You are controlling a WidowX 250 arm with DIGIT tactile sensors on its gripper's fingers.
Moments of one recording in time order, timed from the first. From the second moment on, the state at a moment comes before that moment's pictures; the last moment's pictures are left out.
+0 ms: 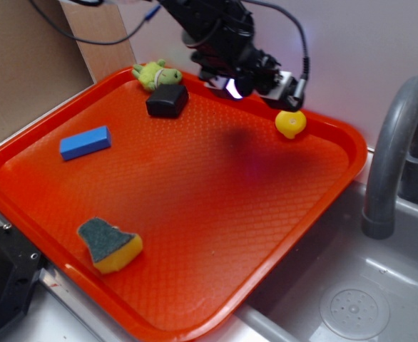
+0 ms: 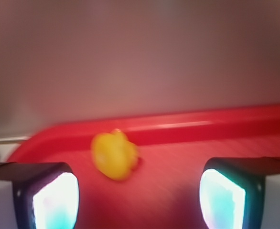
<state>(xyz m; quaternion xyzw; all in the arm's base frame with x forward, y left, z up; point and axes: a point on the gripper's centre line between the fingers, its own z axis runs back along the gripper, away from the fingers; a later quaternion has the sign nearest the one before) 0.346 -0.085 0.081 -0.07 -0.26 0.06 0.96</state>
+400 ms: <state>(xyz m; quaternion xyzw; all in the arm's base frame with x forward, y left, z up) 0.357 -0.100 0.057 -0.07 -0.26 0.04 0.96</state>
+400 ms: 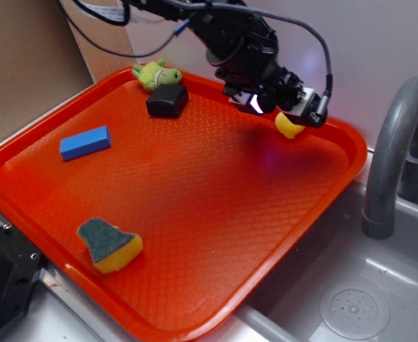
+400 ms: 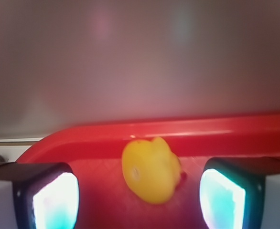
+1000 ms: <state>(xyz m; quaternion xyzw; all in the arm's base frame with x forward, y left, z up) 0.365 -0.089 0.033 -0.03 -0.27 0.03 0.96</state>
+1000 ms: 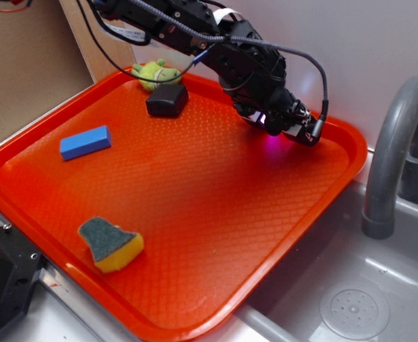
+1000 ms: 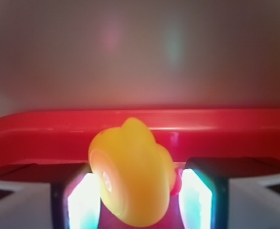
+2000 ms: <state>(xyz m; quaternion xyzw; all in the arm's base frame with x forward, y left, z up) 0.263 -0.059 0.178 -0.04 -0.21 0.19 0.96</state>
